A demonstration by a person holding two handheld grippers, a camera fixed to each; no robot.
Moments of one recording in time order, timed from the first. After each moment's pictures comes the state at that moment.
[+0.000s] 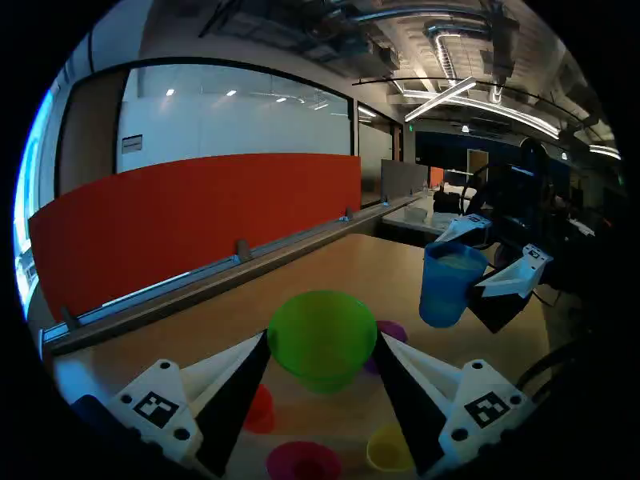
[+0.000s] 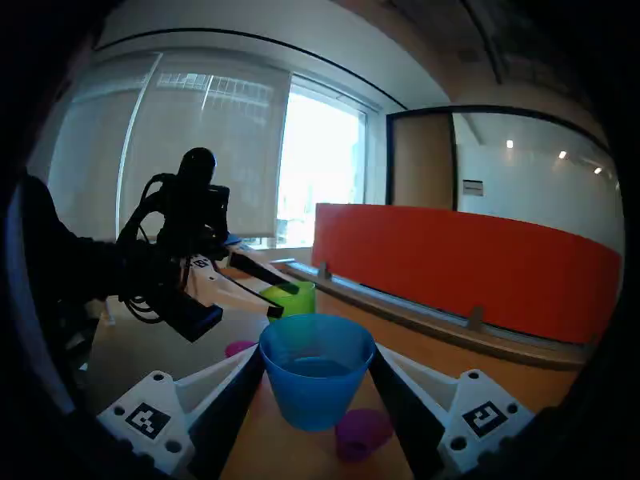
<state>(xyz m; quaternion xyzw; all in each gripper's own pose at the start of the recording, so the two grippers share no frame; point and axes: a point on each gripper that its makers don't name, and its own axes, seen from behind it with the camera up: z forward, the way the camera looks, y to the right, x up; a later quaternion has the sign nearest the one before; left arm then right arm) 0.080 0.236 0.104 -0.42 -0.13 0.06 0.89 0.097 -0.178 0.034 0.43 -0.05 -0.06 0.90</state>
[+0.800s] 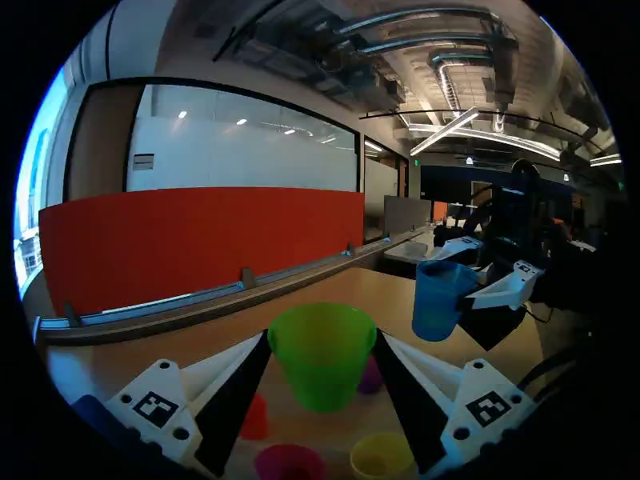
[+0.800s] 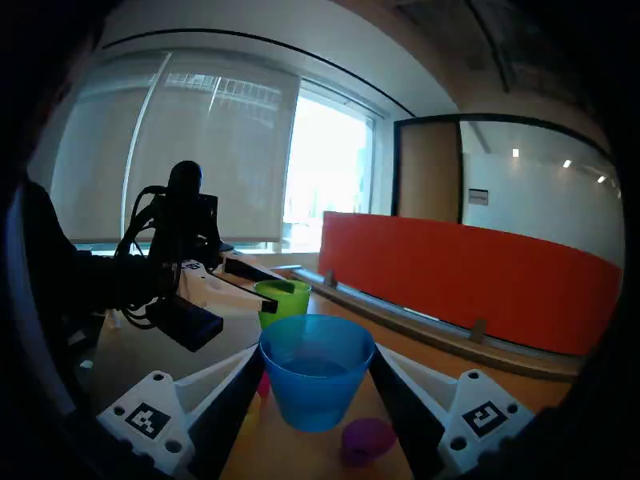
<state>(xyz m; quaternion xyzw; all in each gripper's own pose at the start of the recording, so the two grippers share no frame) 0.108 0.226 0.083 -0.41 -0.07 0.02 0.91 0.117 -0.185 0.021 0.43 -0.04 -0.07 0.90</state>
